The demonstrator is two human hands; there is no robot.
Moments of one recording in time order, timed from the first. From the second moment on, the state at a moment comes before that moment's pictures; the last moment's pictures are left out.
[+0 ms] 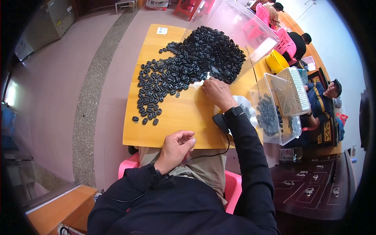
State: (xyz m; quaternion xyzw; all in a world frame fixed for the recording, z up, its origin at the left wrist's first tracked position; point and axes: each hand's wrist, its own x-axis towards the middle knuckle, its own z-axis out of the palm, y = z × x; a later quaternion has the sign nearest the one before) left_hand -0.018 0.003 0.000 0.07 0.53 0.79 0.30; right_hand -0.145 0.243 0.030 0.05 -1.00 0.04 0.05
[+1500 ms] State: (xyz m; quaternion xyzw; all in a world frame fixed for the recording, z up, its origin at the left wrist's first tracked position) left_hand -0.005 0.001 0.002 0.03 0.46 0.83 0.33; right_hand 0.029 0.285 0.024 -0.11 -0.97 0.13 0.20
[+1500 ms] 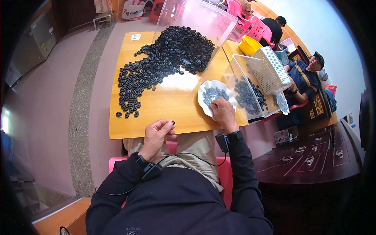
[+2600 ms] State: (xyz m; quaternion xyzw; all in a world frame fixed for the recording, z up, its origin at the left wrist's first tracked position) left_hand -0.006 0.003 0.001 0.03 0.45 0.82 0.34; right_hand 0.042 0.292 0.017 -0.13 -0.87 0.36 0.31
